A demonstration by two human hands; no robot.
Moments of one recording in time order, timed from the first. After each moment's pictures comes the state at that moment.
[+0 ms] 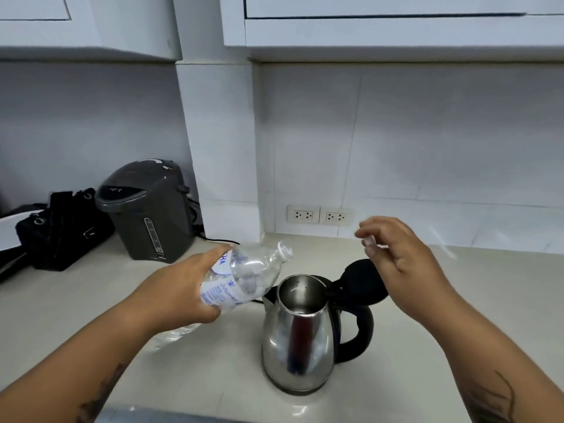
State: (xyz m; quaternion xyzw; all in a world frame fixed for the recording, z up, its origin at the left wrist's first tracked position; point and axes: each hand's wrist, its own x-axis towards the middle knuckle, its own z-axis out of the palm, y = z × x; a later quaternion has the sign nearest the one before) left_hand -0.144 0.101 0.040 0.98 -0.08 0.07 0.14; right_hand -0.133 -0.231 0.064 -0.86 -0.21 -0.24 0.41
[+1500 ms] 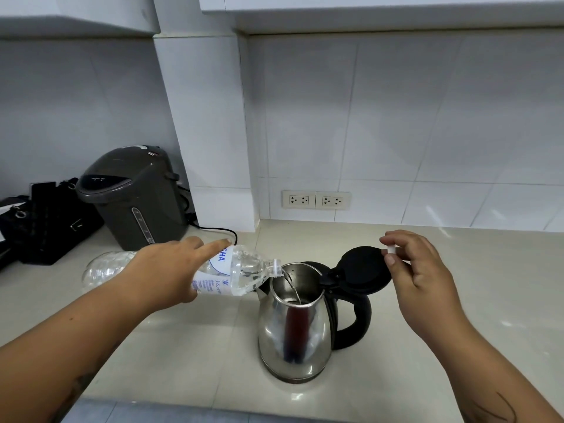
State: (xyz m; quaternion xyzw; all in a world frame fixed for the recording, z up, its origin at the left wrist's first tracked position) left_hand -0.107 0.111 0.027 0.98 -0.13 0.11 -0.13; right_hand -0.138 -0.253 0.011 -0.84 -0.08 -0.27 0.47
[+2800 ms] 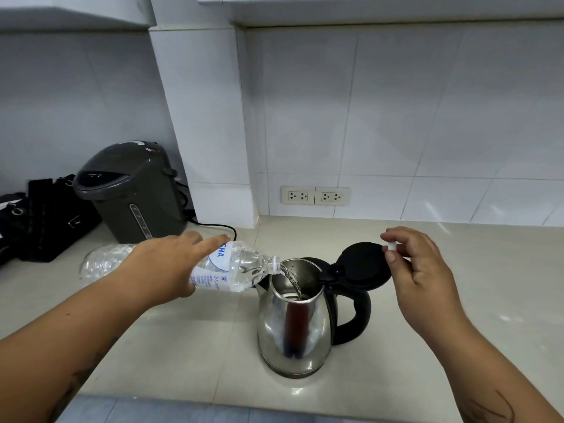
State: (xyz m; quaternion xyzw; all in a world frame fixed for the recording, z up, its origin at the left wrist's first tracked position) left_hand -0.104 0.113 0.028 0.97 -0.14 0.10 -0.15; right_hand -0.140 -0.250 0.010 -0.85 -0.07 -0.27 0.45
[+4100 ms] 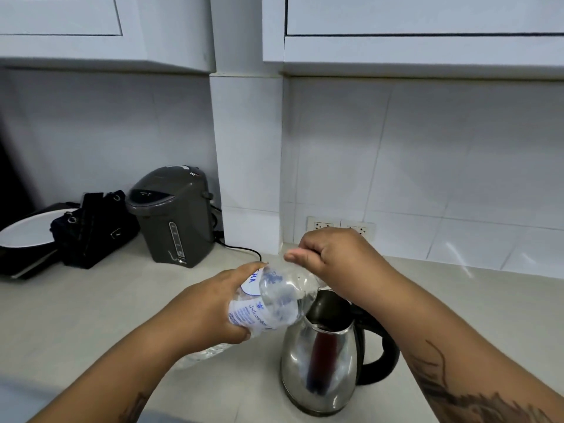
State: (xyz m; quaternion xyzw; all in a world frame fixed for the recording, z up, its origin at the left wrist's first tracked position) left_hand -0.162 0.100 0.040 0.97 -0.09 0.02 0.23; right_hand -0.113 -0.125 0.105 -0.92 -0.30 -0.12 0.23
